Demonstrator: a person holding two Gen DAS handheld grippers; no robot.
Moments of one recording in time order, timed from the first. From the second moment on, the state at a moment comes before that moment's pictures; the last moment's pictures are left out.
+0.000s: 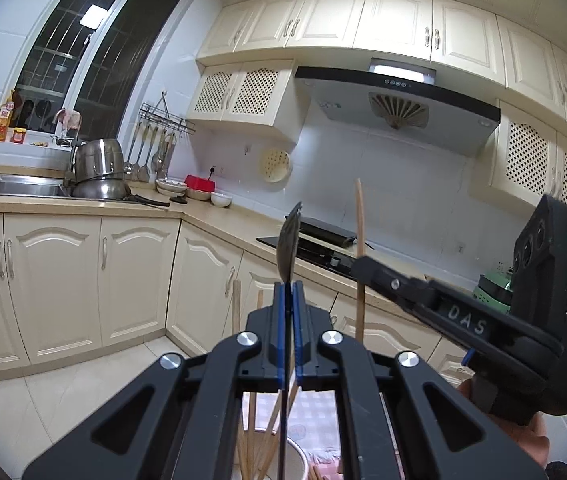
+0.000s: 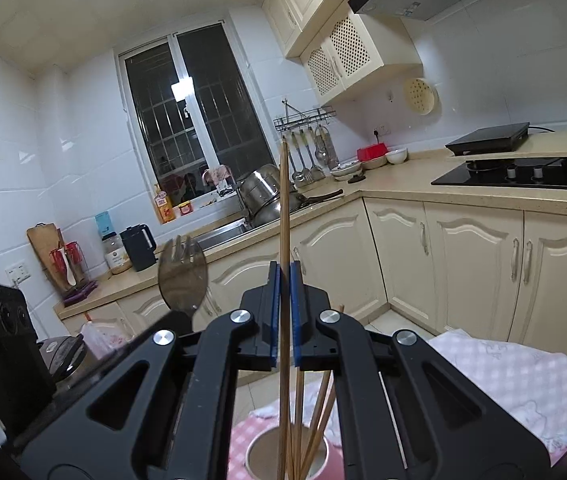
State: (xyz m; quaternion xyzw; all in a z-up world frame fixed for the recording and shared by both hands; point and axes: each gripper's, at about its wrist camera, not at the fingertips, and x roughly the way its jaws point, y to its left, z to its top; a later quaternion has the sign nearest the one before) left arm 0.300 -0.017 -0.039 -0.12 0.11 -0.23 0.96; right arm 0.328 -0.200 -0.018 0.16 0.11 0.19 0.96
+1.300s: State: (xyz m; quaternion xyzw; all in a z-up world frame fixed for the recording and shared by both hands) left arm 0.280 0.001 -0.065 -0.10 0.16 -0.16 0.97; right arm 0.298 -0.245 -0.045 0.14 0.18 0.12 0.97
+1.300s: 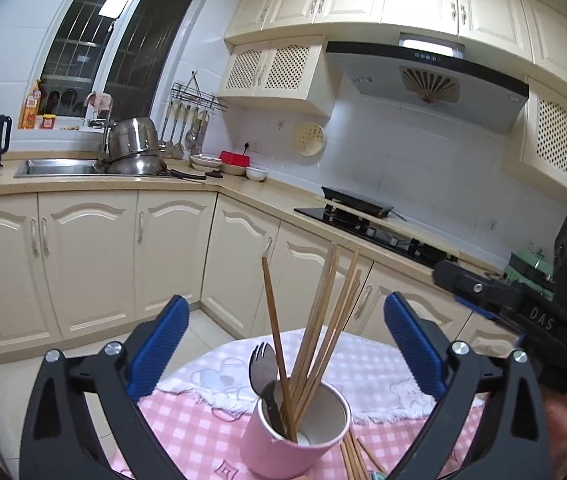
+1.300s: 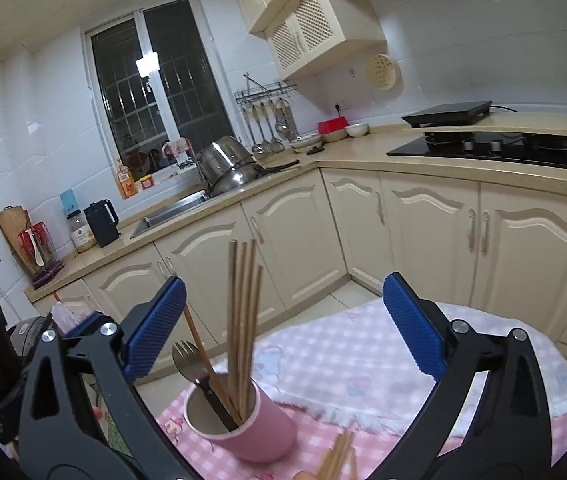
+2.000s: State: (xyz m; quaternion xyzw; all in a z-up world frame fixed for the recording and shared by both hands) left arm 0.228 -0.028 -0.065 -0.04 0.21 -0.18 0.96; right arm 0.245 -0.285 -0.078 0.11 0.34 0.09 0.93
